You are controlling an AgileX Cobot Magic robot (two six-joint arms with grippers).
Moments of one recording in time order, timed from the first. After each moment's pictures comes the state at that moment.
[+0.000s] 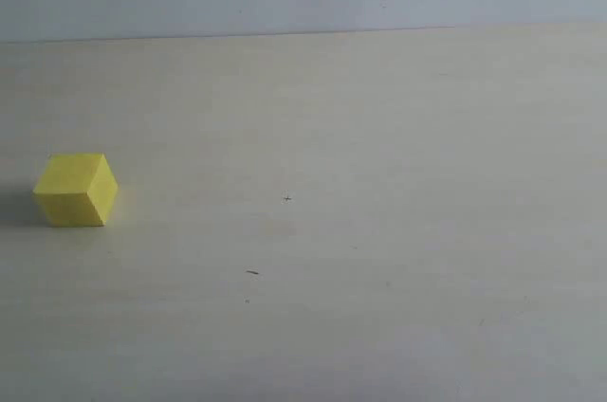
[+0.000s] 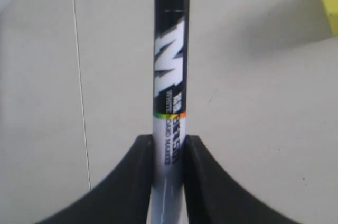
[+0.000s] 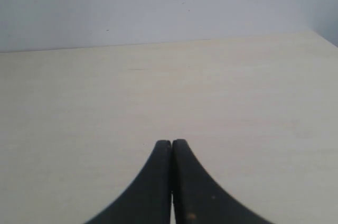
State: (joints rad) left arm -0.34 0.95 -0.64 0.74 0.94 -0.23; right arm -0.14 0.00 -0.02 -0.03 0.36 0.06
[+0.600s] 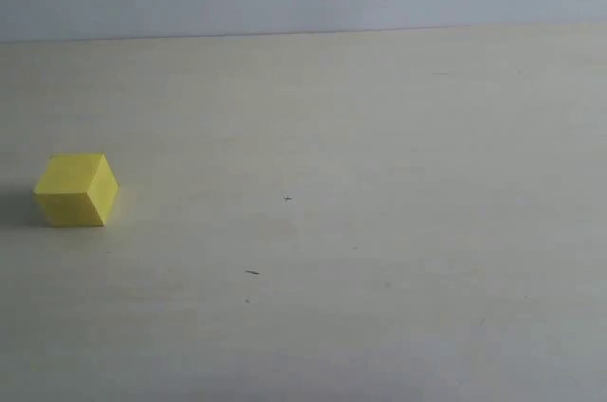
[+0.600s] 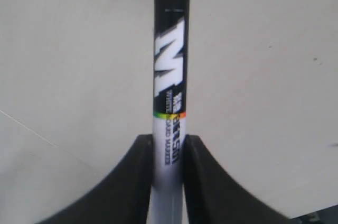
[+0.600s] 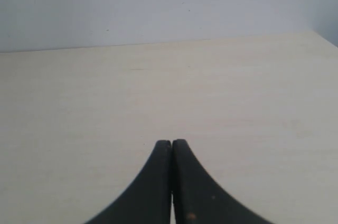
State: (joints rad) left arm -0.06 1.54 -0.95 0.45 1.06 0.69; right arm -0.14 0.00 -0.02 -0.03 0.36 0.06
